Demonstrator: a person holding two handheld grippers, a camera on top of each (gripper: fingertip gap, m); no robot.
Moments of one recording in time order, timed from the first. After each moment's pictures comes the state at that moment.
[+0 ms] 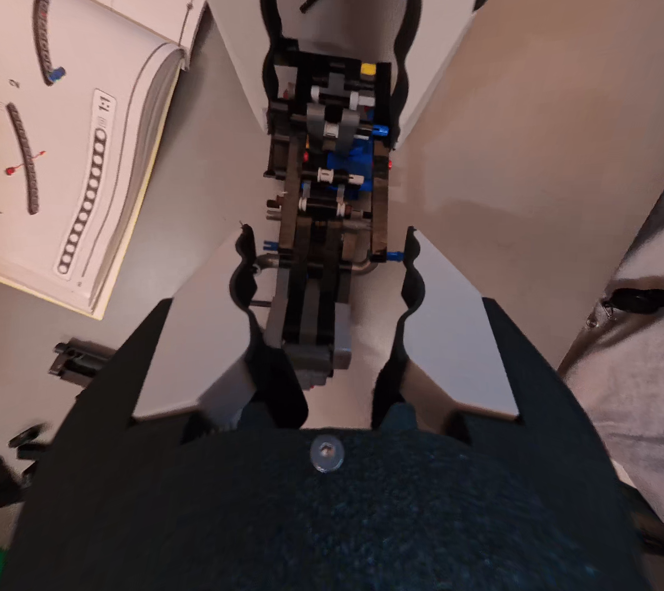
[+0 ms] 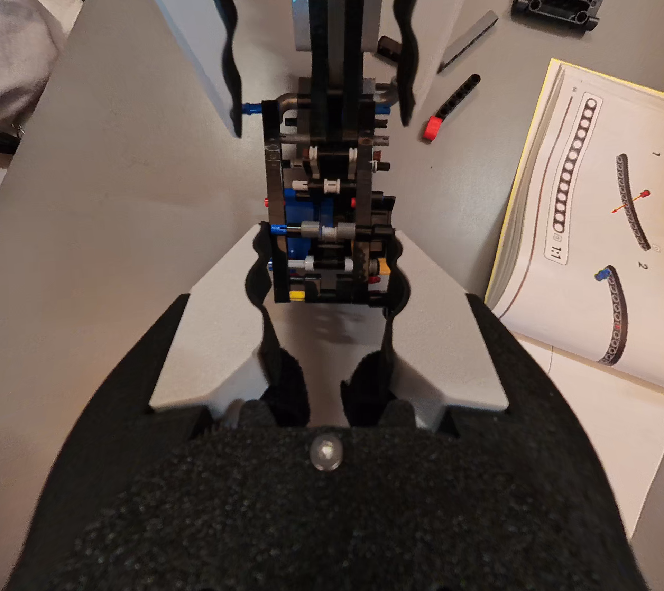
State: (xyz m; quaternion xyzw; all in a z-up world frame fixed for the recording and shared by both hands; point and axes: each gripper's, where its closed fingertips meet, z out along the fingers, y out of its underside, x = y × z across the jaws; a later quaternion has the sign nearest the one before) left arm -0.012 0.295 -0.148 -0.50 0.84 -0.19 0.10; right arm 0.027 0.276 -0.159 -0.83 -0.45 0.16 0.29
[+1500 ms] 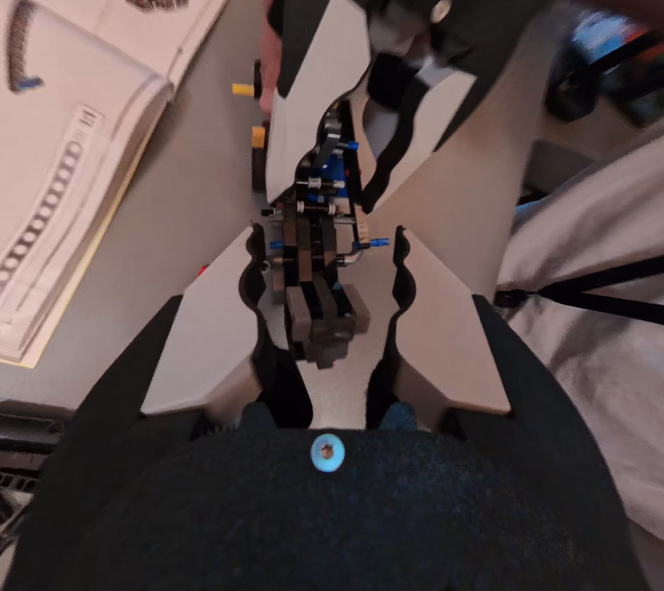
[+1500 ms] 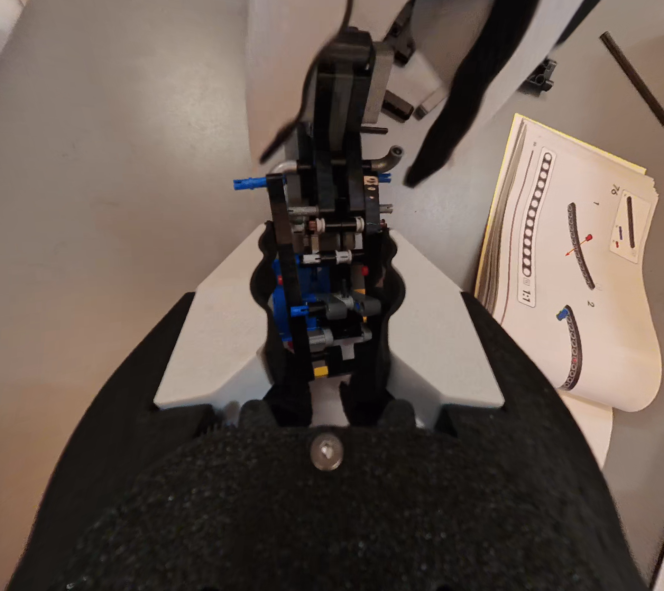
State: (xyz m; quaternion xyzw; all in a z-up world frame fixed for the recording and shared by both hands) left arm -0.008 0.297 -0.123 -0.51 0.79 -0.34 0.00; right arm 0.003 0.293 -0.157 -0.82 -0.46 0.09 0.32
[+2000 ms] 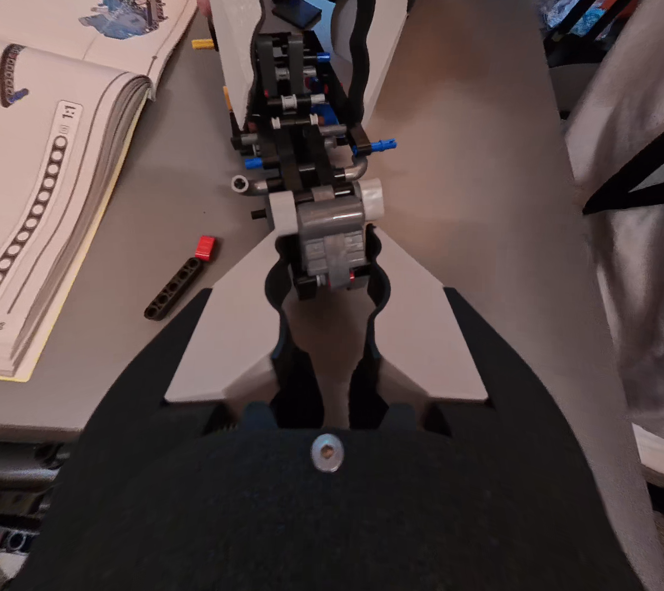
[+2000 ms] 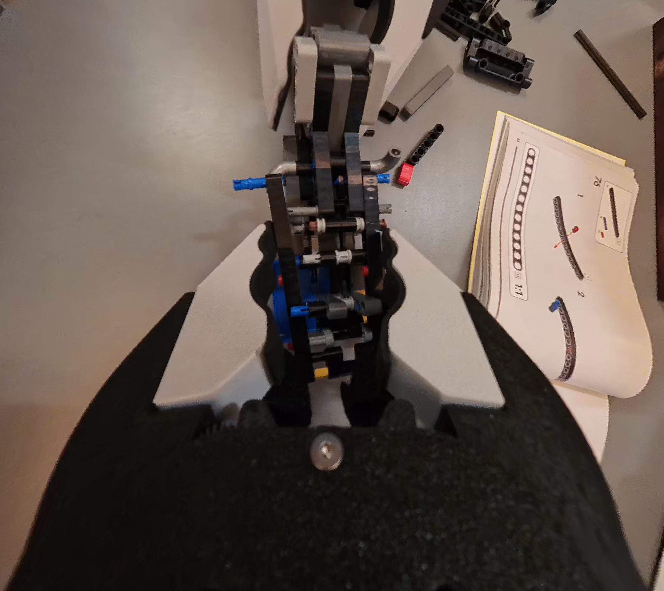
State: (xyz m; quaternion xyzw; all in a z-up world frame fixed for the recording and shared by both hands) left arm -0.042 0.316 -0.163 -0.37 0.82 -0.43 0.11; right arm 0.004 0.298 -0.156 -0.83 -0.44 0.07 0.34
